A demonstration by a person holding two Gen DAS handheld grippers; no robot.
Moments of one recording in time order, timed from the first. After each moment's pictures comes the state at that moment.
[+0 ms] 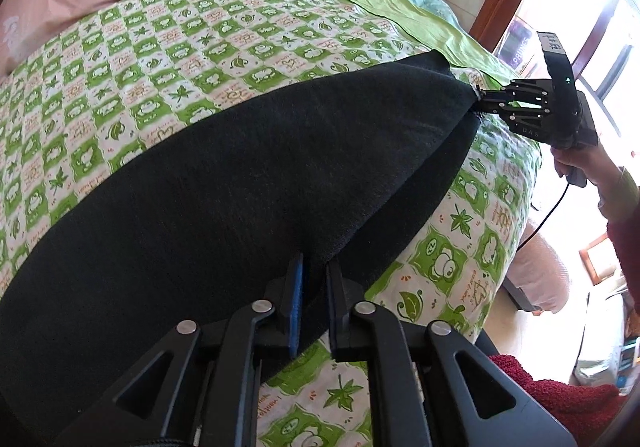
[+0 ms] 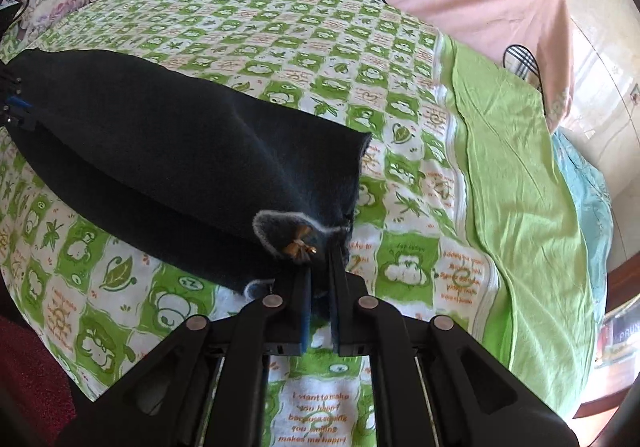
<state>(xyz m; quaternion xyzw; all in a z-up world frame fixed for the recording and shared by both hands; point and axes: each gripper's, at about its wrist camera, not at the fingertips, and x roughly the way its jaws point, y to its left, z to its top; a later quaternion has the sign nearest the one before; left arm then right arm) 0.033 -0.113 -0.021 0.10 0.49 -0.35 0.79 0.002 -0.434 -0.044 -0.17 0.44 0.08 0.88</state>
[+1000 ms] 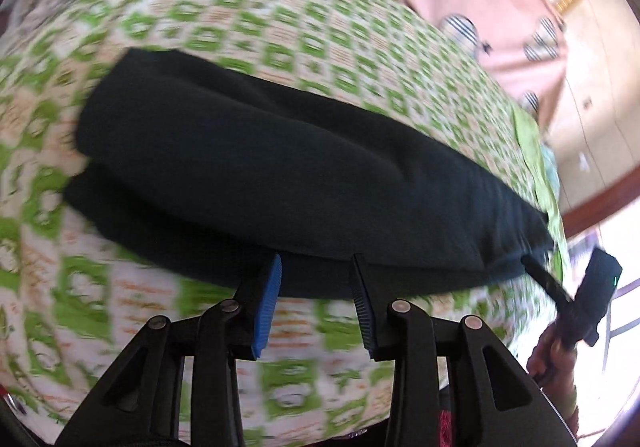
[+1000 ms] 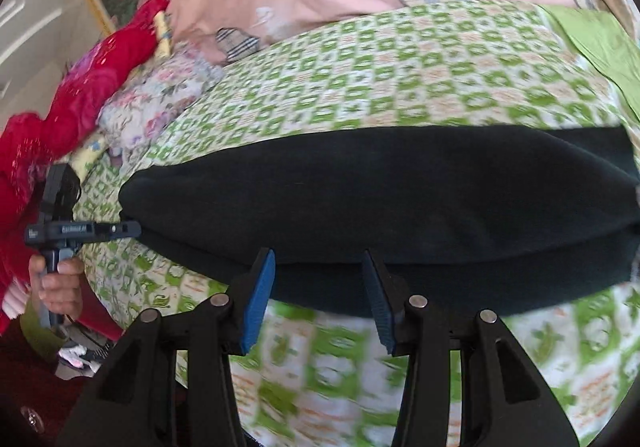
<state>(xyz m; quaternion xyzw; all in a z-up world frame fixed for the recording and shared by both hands) -0.007 0.149 -0.026 -0.20 0.50 -0.09 0.83 -0.023 -0.266 -0.041 0.09 0.39 0.26 0.88</state>
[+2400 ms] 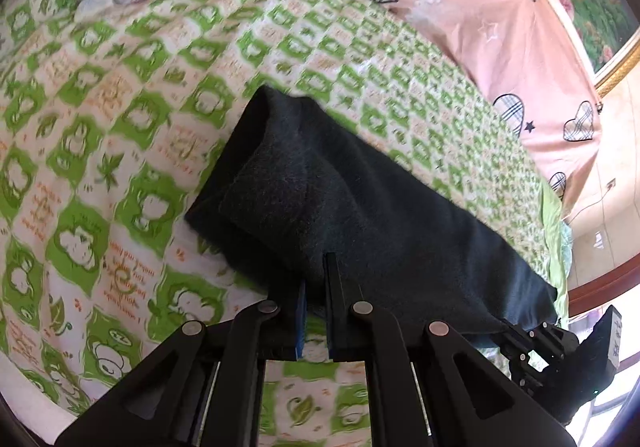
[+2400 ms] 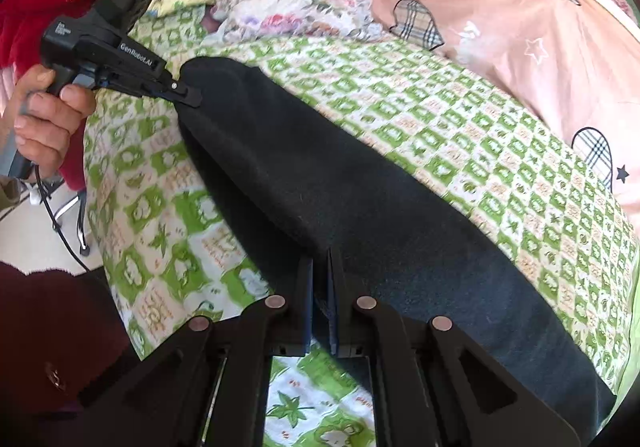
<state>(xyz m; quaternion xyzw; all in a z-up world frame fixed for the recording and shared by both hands) -0.022 0.211 -0.022 -0.27 0.46 0.01 0.84 -0.043 -0.090 -0.035 -0.23 0.33 0.38 0.83</state>
